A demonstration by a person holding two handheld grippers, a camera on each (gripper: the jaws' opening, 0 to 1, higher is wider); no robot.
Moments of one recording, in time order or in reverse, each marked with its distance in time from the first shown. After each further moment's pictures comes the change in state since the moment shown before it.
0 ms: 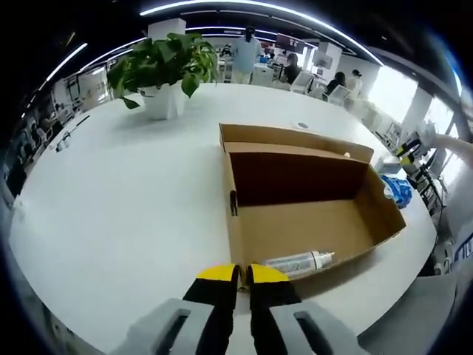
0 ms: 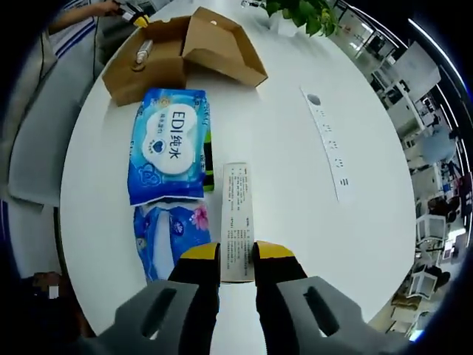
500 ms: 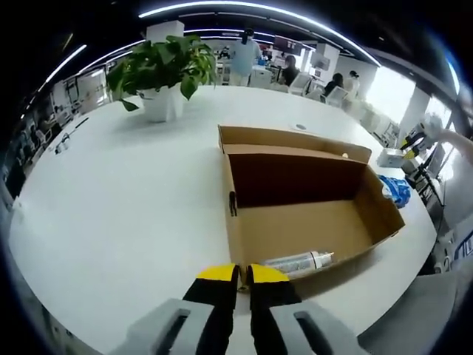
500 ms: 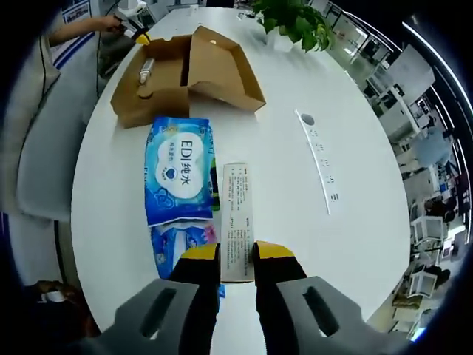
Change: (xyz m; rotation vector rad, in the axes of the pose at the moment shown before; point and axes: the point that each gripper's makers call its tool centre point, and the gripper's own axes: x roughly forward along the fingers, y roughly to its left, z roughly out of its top) left arm -0.001 0.000 0.000 0.006 -0.016 -0.009; right arm -0.032 0.006 0.027 0.018 -0.048 -0.022
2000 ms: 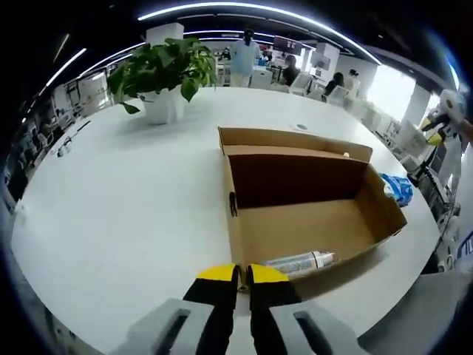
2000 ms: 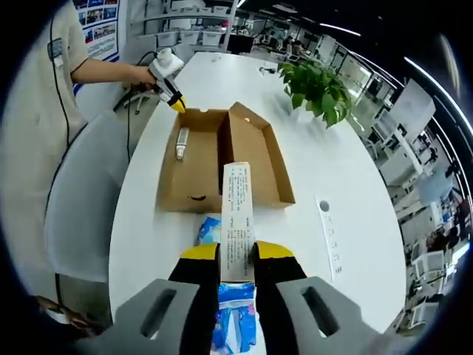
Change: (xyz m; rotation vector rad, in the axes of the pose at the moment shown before) left arm -0.002 -0.001 -0.001 0.015 -0.008 0.017; right arm -0.068 0.072 0.143 -0.078 -0.265 0.015
